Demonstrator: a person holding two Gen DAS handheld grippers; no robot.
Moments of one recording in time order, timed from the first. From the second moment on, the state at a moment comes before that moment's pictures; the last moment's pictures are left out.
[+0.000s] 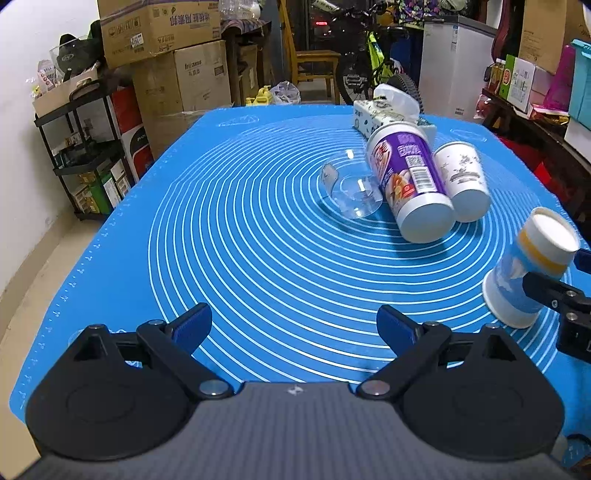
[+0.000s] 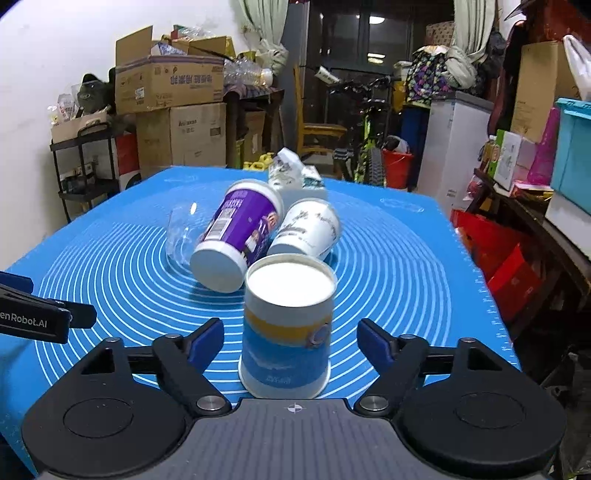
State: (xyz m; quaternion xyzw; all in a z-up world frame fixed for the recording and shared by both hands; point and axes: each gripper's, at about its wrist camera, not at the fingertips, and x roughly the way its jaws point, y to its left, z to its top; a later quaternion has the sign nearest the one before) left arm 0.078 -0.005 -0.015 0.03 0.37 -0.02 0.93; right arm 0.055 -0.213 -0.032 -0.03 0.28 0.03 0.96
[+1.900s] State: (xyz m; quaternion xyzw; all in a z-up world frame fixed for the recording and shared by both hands) left arm -0.042 -0.046 0.010 0.06 0.35 -0.10 0.93; right arm -0.084 -0.240 0.015 -0.02 0.29 0.00 0.96
